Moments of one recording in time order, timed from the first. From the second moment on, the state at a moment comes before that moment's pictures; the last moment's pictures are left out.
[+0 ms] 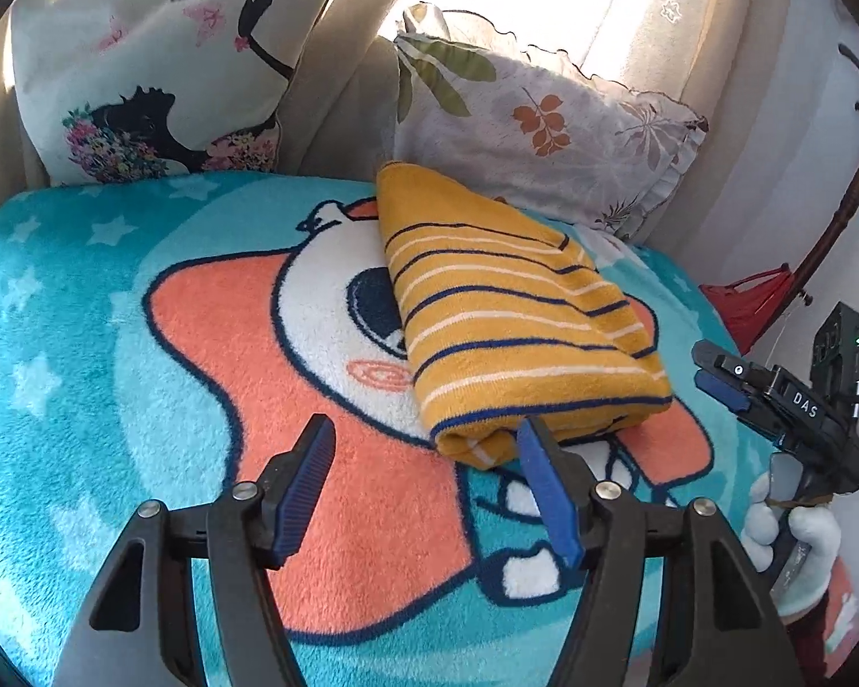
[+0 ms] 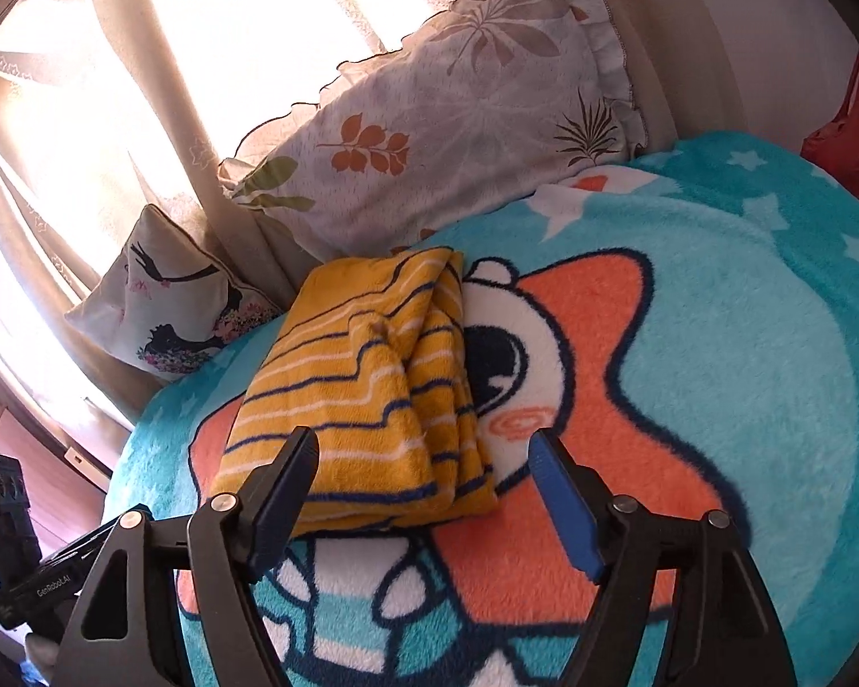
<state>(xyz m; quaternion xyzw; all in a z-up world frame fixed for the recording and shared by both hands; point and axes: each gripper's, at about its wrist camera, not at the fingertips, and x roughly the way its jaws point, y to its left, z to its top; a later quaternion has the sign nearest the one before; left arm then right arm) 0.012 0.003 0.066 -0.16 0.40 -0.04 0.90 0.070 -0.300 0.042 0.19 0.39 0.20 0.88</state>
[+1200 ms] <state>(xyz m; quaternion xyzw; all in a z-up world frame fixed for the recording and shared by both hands) 0.120 0.037 0.039 -0.18 0.49 -0.03 0.85 0.196 -0.182 0.017 0.17 0.45 0.30 0.83</state>
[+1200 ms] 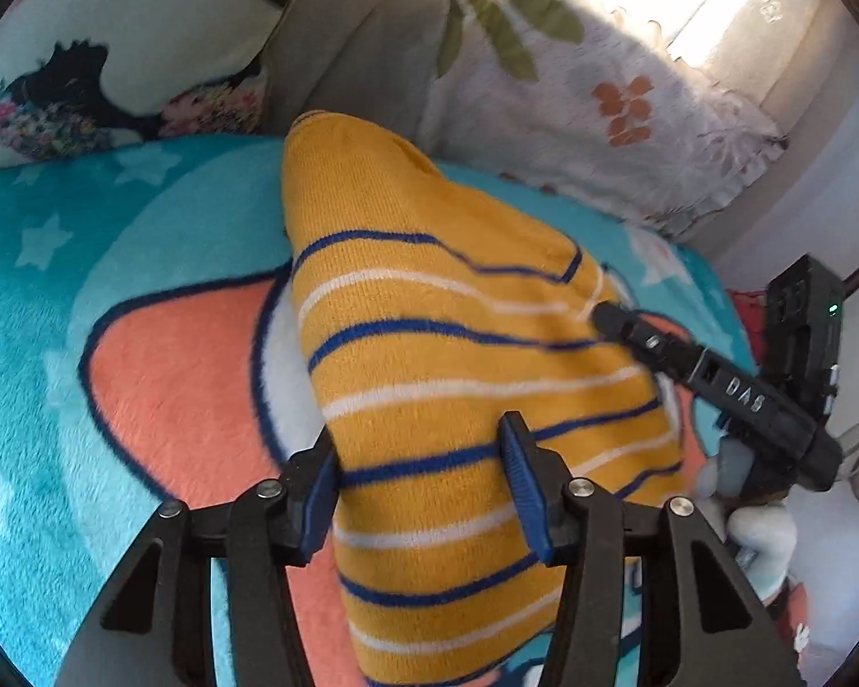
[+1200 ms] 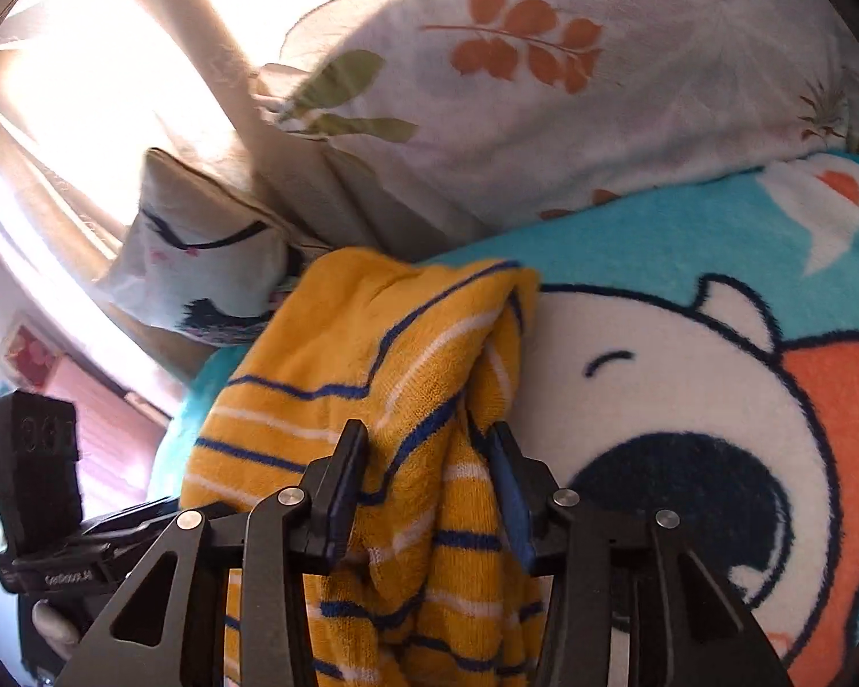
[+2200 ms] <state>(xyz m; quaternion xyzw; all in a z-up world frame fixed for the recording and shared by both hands) -0.062 0.006 0.125 -0.02 0.20 0.21 0.96 0.049 -0.193 0.059 0.18 0.35 0.25 0.88</state>
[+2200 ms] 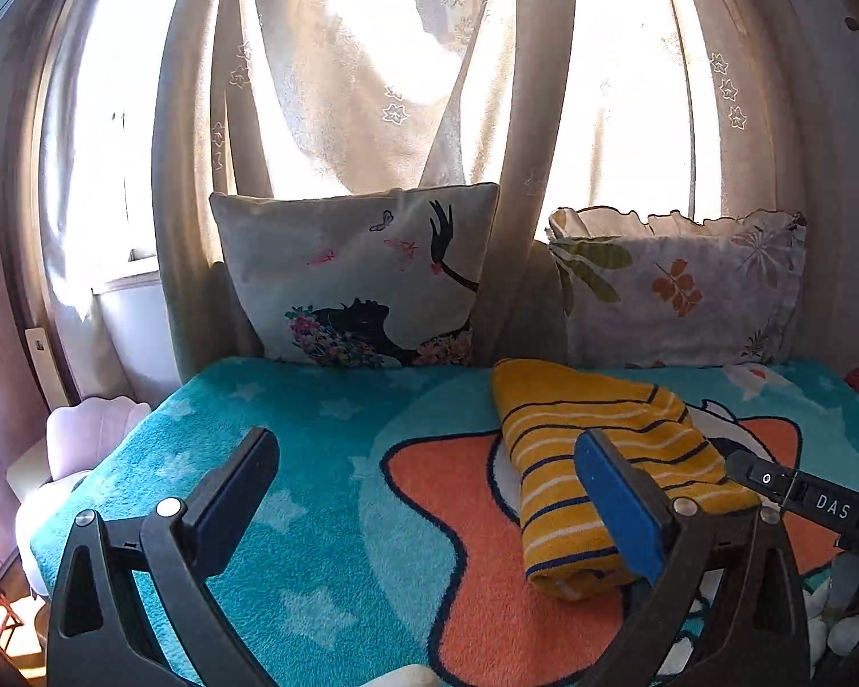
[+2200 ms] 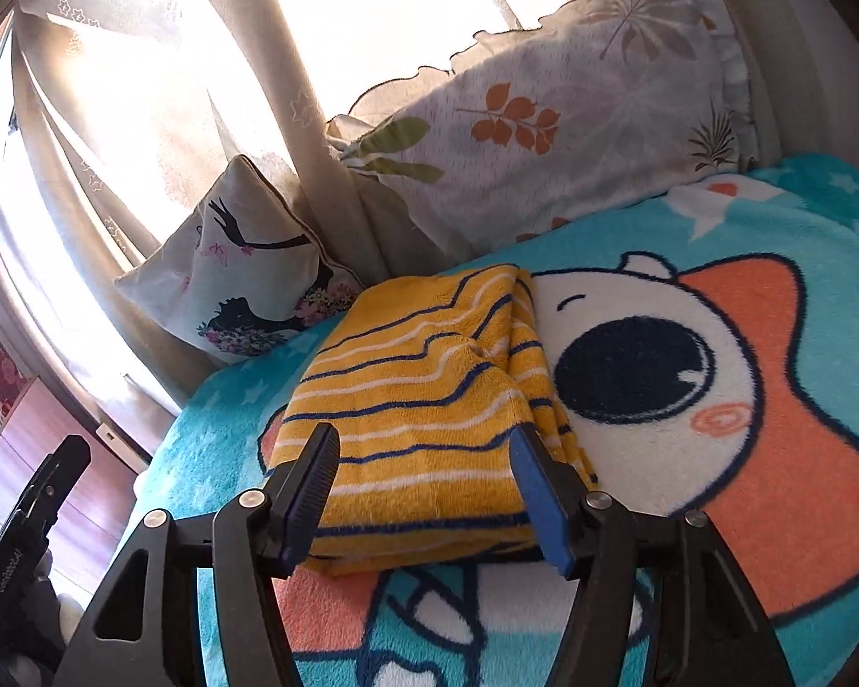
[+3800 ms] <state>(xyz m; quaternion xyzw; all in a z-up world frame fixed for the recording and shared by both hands) -0.028 0.006 0.023 -0.09 0.42 0.13 0.89 0.015 -0.159 0.019 0.00 0.41 0.17 0.90</state>
